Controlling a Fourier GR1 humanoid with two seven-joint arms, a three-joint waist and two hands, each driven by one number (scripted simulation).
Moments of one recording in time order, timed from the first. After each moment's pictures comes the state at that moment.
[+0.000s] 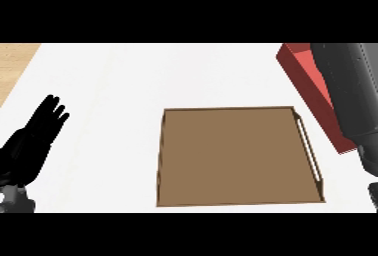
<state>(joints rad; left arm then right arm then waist) -0.04 0.28 0.15 -1.64 0.27 -0.05 0.27 -1.14 -0.35 -0.03 -0.94 1.17 0.05 0.80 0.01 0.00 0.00</state>
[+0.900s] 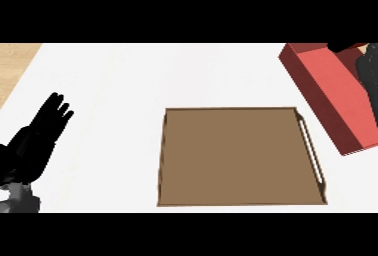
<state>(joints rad) -0.05 0.25 0.16 -1.64 0.25 -0.06 0.27 -1.05 -0.50 -0.18 -0.63 1.11 -0.17 0.46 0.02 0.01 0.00</state>
